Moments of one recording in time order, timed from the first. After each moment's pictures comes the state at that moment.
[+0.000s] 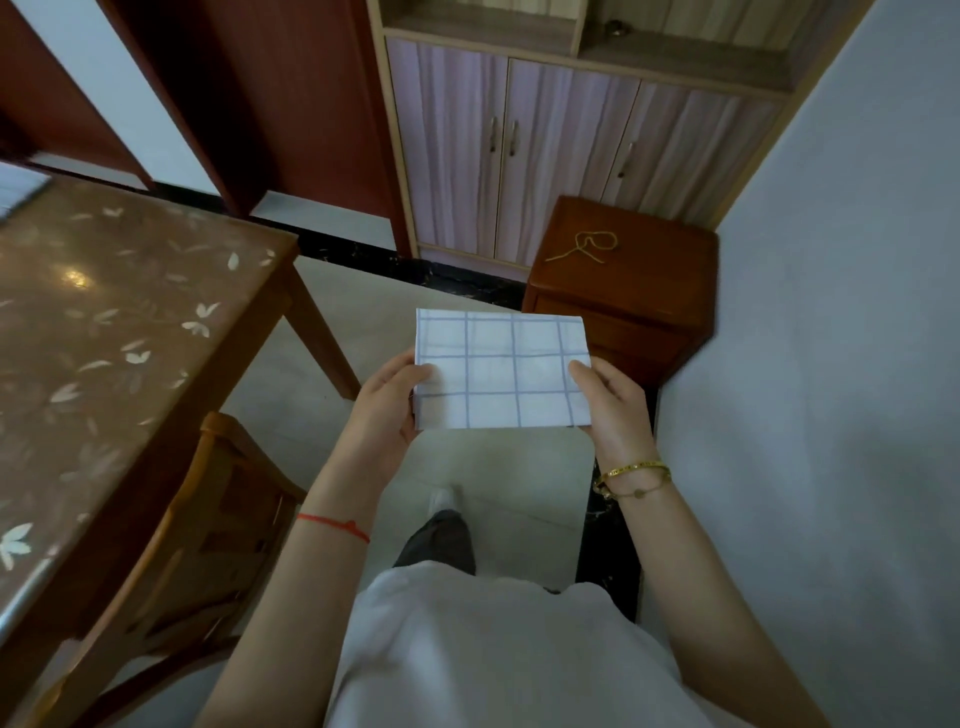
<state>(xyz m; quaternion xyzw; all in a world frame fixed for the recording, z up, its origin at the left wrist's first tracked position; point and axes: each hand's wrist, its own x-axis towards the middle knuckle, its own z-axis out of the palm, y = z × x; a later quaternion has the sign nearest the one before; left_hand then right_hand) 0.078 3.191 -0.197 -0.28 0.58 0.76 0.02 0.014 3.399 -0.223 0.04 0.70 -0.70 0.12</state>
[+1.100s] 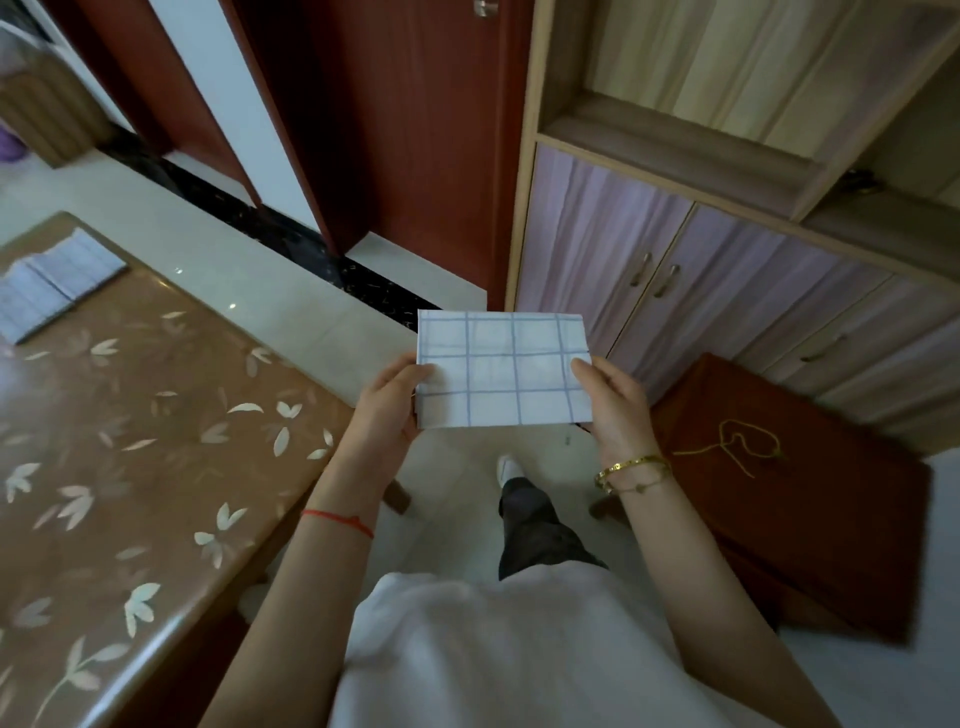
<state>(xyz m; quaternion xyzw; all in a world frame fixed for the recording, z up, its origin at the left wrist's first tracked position) -0.310 2.904 -0.206 -0.38 0.50 0.77 -0.09 -0.425 3.083 -0.229 -0.02 0.71 -0.67 0.22</state>
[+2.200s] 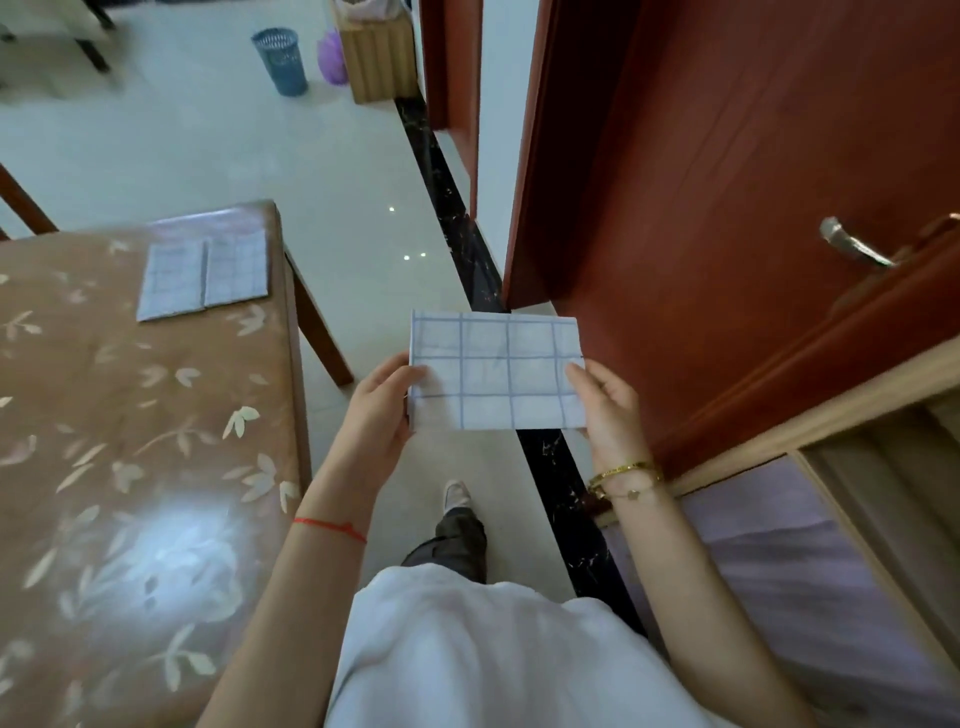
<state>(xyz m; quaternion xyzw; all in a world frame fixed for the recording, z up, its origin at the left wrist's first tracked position) -0.536 2.589 -0.208 -0.50 0.37 0.70 -0.36 -0.745 2.653 -0.231 -0.26 0.65 -0.56 0.45</state>
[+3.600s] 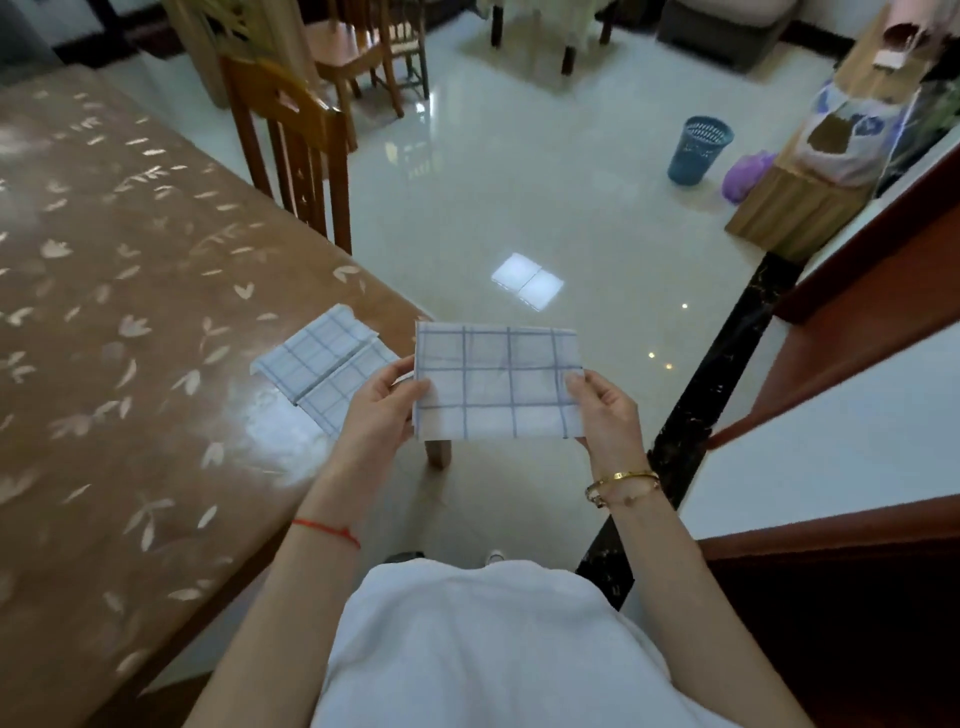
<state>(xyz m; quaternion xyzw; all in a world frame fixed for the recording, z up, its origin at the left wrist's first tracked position) -0.524 2.131 -0.201 -0.65 0.07 0.43 -0.63 -0.694 1.995 -0.226 -0.52 0.47 -0.30 0.65</state>
